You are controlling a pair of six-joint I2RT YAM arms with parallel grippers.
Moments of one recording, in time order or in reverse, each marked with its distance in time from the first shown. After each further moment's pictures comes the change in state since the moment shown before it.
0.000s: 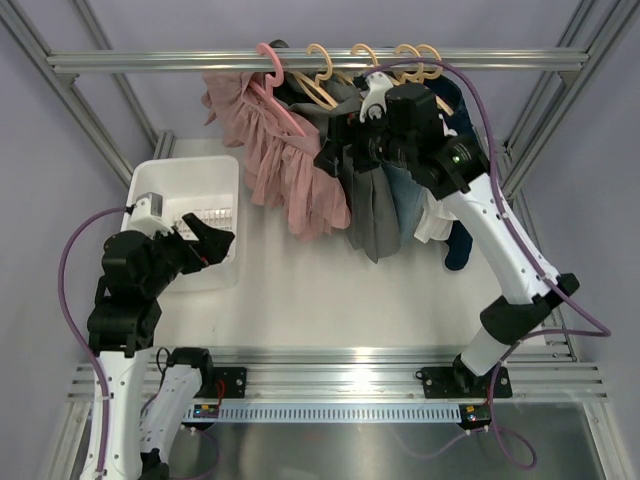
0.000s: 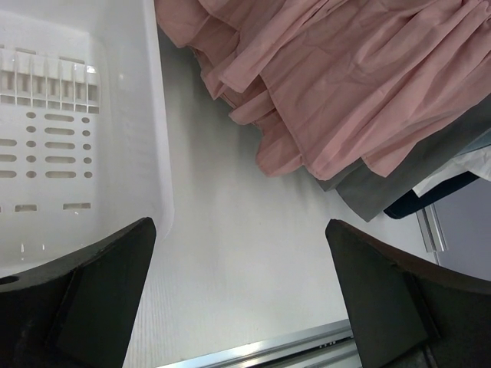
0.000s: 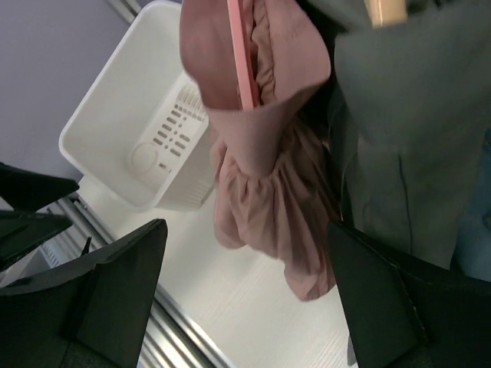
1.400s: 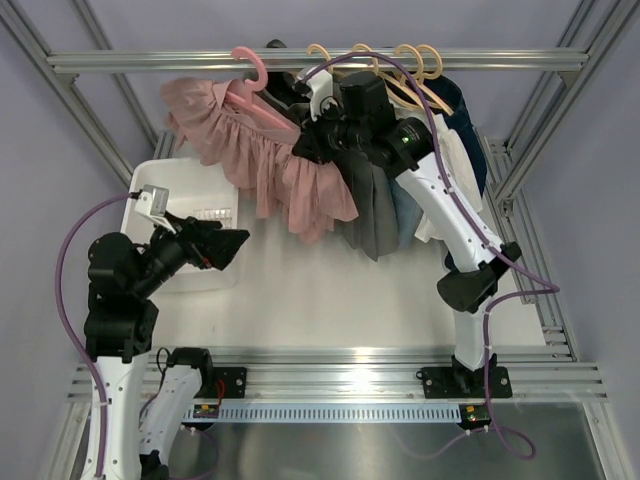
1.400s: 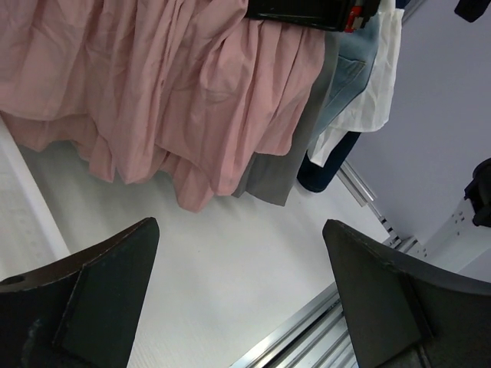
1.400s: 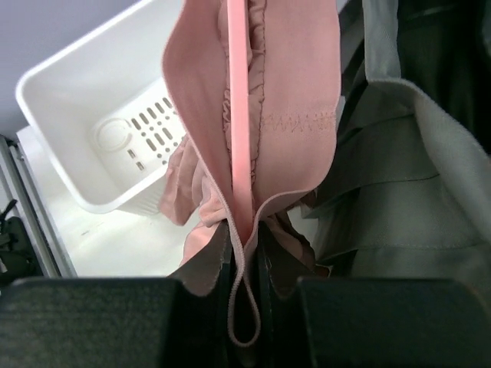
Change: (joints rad) left arm -0.005 -0.010 0.020 0.233 0.343 0.044; right arm 0.047 0.357 0.386 -0.019 -0.129 -0.371
